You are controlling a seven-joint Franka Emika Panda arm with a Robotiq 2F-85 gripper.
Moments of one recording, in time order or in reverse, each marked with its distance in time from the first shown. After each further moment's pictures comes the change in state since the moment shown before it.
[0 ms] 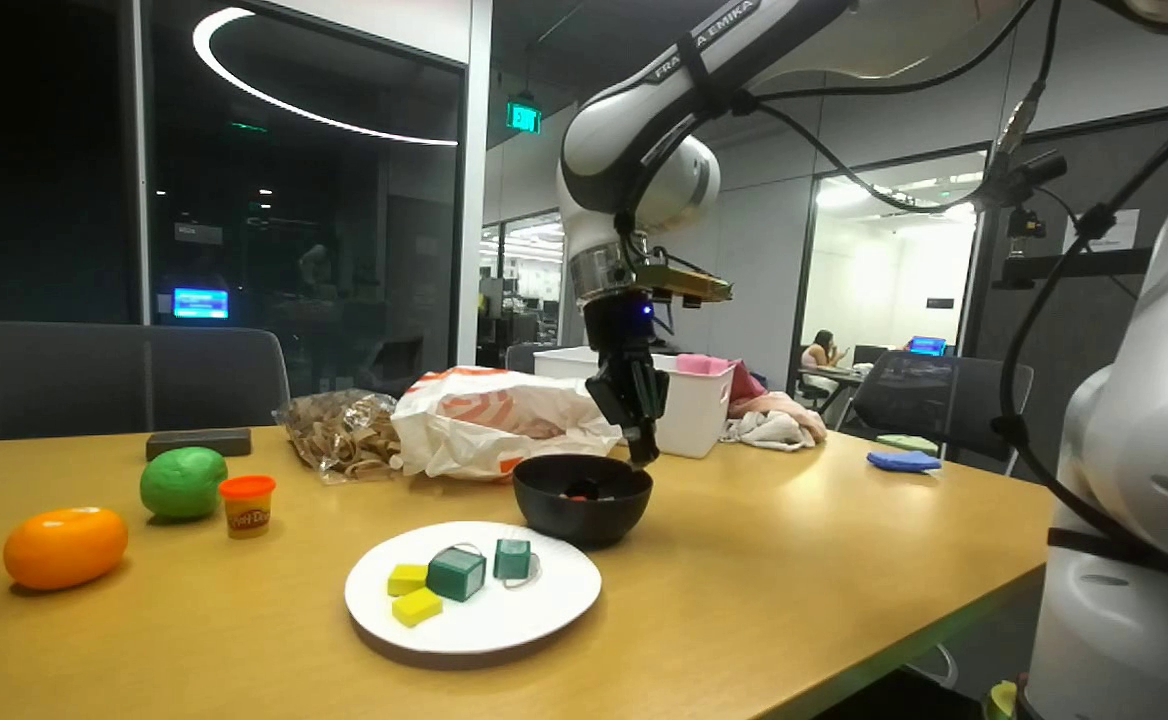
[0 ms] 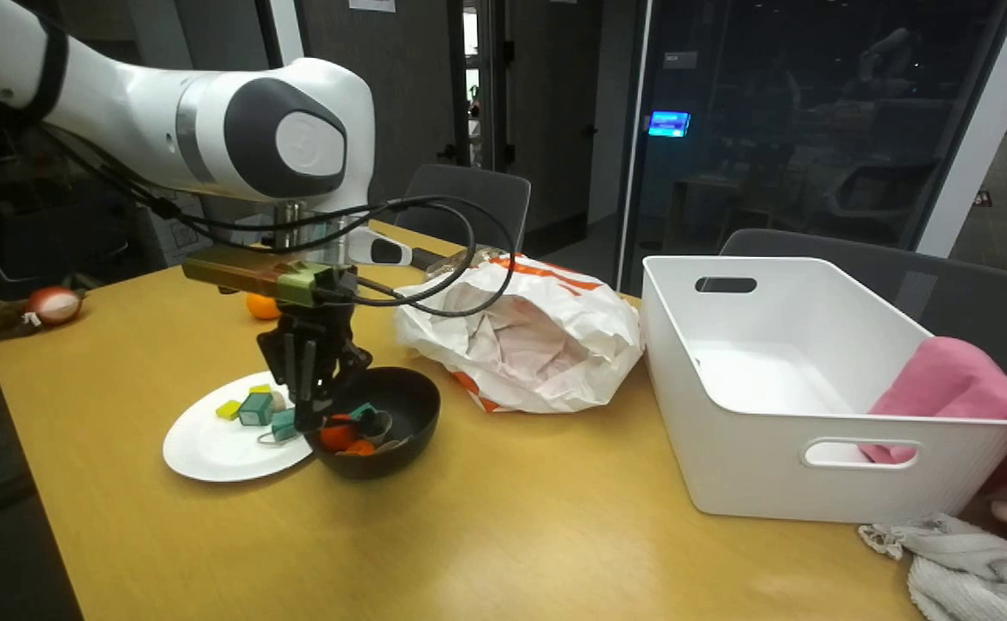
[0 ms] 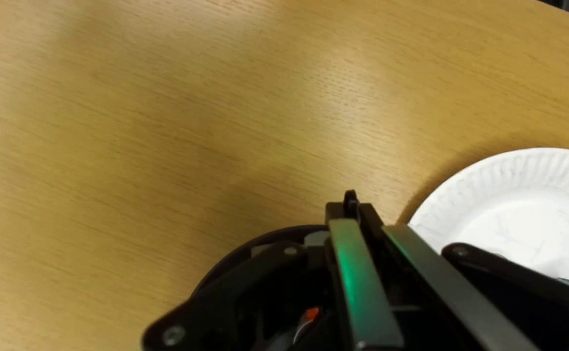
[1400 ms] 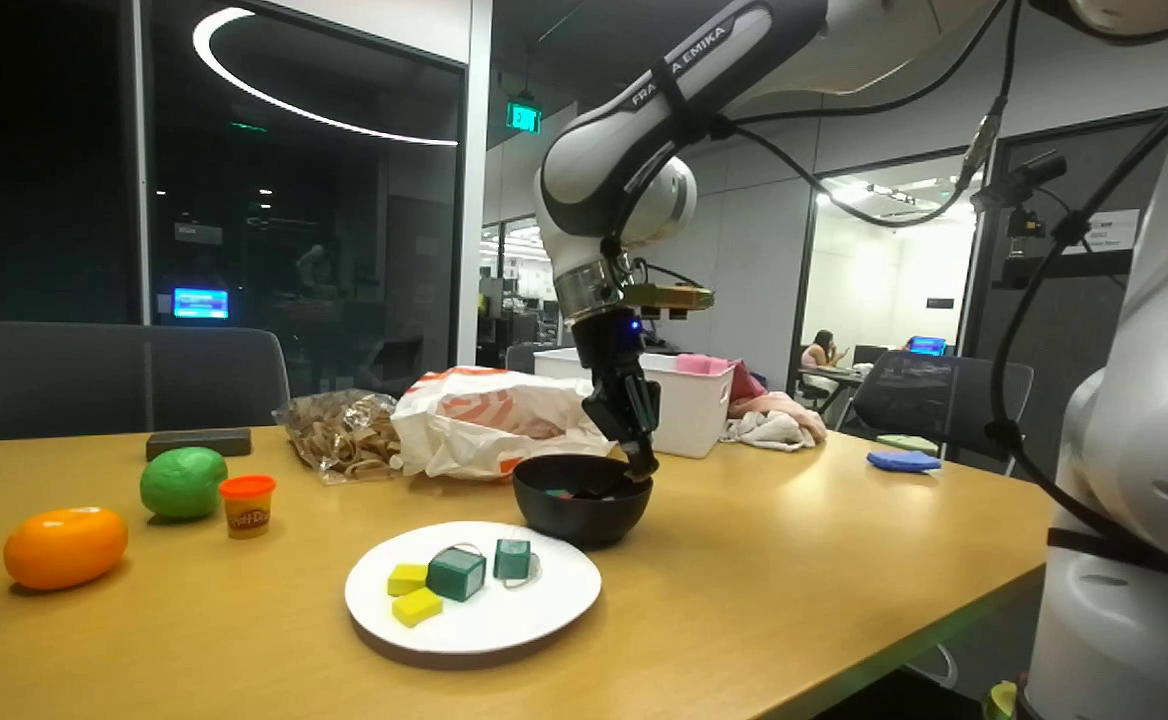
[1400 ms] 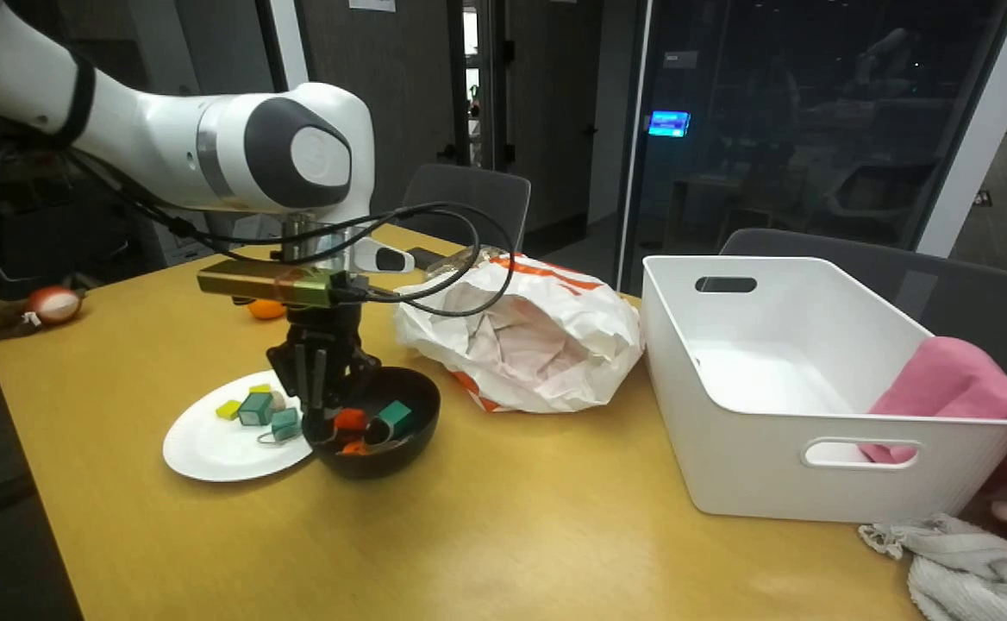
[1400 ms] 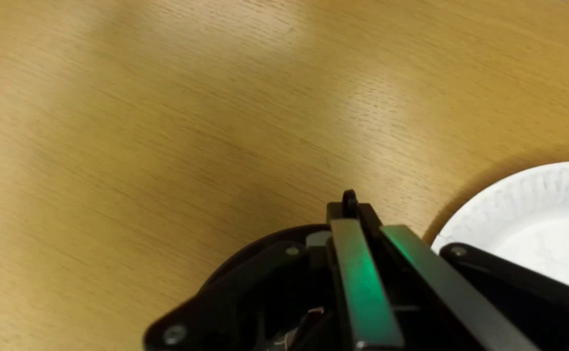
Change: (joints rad) arm 0.005 0.074 0.021 0.033 -0.071 -0.007 -0.002
